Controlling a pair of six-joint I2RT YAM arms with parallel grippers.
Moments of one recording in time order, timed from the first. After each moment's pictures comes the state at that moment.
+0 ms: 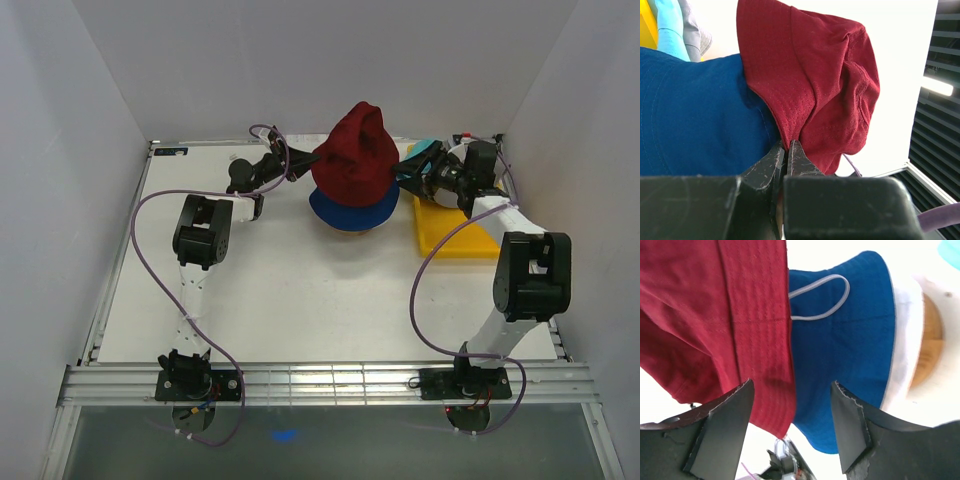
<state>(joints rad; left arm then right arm) -0.23 2.42 1.56 1.38 0.90 -1.90 0.01 1.72 1.18 0.13 -0.82 0.96</state>
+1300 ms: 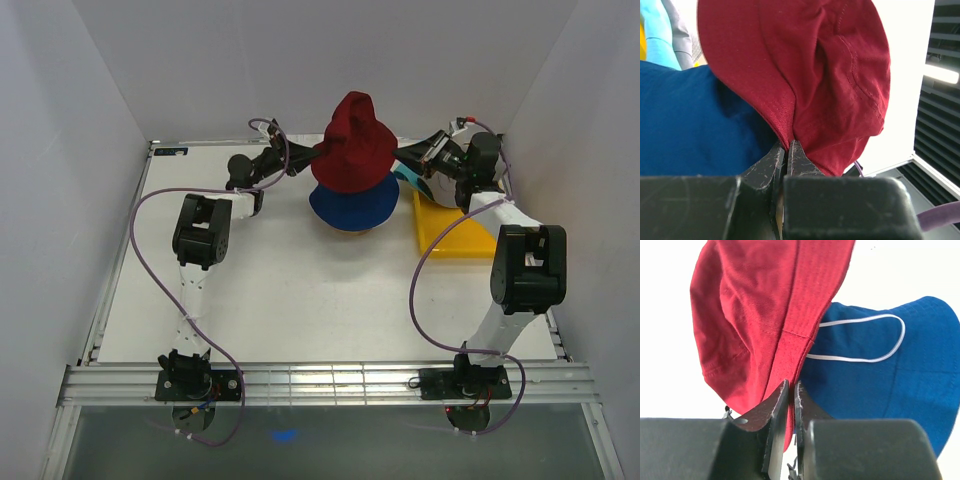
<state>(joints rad) -0.23 2.42 1.61 1.38 0.91 -1.89 0.02 1.78 1.19 0.52 -0.85 1.23</state>
